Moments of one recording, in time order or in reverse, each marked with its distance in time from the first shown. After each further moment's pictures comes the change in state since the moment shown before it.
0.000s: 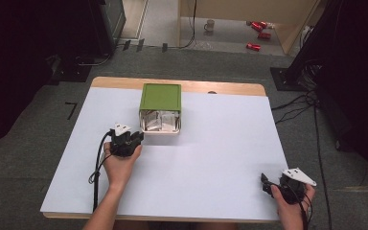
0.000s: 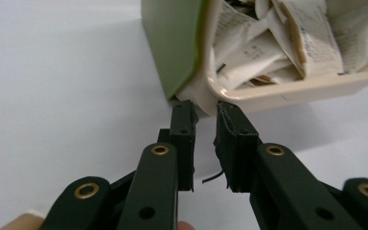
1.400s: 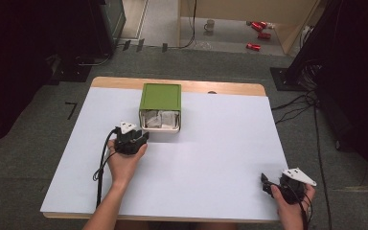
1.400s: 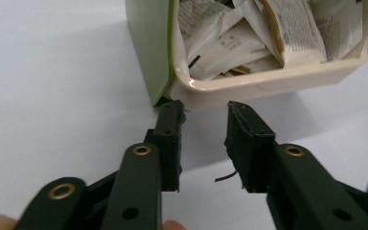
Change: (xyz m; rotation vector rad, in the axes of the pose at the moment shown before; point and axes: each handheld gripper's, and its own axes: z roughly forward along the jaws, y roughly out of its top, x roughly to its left) left arm -0.006 0.007 0.009 0.016 -0.003 0.050; right arm 0.000 0.000 0.000 0.000 0.000 0.001
